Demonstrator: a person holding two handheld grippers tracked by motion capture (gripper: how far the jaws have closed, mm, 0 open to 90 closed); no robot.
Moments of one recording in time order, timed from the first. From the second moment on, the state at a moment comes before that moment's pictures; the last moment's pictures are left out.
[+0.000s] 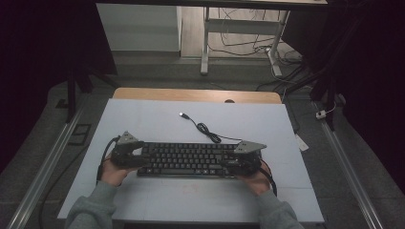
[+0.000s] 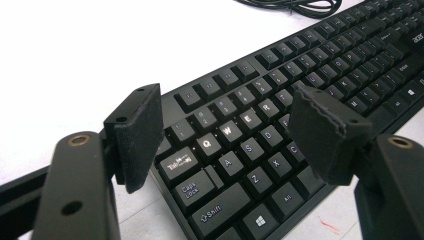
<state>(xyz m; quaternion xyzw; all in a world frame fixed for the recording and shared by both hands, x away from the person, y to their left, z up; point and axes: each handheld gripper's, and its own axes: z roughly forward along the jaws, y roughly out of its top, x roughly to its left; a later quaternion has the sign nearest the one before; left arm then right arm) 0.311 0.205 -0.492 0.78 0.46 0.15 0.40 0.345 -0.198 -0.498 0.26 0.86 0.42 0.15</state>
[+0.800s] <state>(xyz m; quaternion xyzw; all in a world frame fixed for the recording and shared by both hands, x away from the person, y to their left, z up) 0.316 0.195 -0.511 0.82 0.43 0.14 0.35 0.345 -0.196 -0.500 0.26 0.86 0.42 0.14</state>
